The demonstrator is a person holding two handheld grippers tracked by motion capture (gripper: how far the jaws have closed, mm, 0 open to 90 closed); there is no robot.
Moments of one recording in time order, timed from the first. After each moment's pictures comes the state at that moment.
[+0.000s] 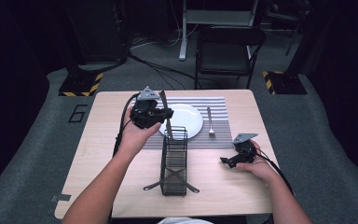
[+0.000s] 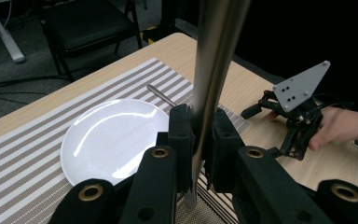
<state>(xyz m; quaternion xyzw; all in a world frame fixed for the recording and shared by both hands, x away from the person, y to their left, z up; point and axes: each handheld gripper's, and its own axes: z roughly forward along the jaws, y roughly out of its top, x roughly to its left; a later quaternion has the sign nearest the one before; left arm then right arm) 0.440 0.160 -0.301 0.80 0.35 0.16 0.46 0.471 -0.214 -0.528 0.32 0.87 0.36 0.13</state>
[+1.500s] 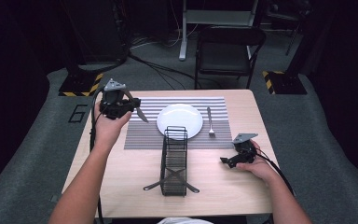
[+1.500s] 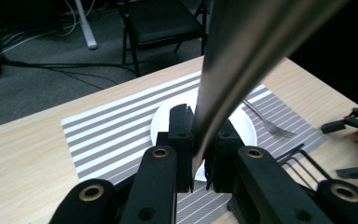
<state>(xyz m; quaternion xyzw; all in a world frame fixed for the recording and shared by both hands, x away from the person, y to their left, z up) 0.464 0.243 -0.306 0.75 0.44 0.23 0.44 0.471 -0.214 -0.528 0.32 0.87 0.36 0.13</state>
